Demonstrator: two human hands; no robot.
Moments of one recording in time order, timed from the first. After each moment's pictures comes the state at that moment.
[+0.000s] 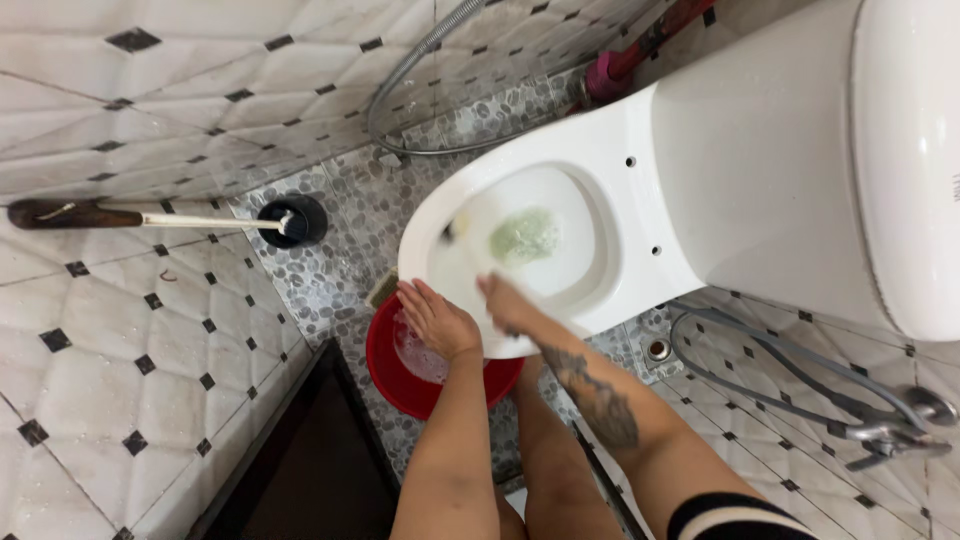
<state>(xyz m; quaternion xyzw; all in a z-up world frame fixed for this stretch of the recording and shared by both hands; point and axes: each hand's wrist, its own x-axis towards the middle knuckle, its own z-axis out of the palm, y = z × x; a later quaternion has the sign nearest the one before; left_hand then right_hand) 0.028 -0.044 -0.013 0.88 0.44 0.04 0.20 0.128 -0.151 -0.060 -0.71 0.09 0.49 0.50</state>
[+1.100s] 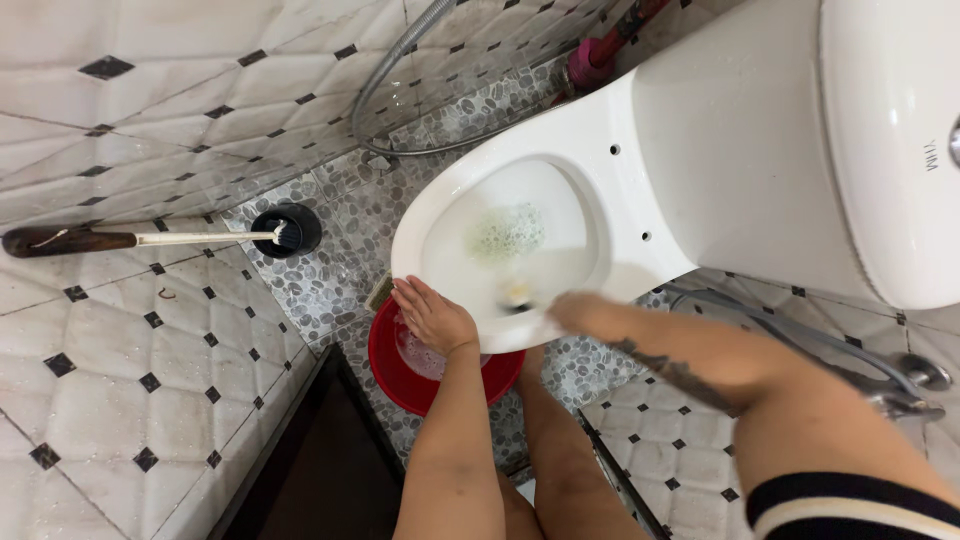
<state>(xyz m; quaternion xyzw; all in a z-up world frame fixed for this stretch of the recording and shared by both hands) 0.041 -0.037 -0.017 0.88 0.43 -0.02 0.19 0.149 -0.260 0.010 -0.75 -0.26 0.61 -0.02</state>
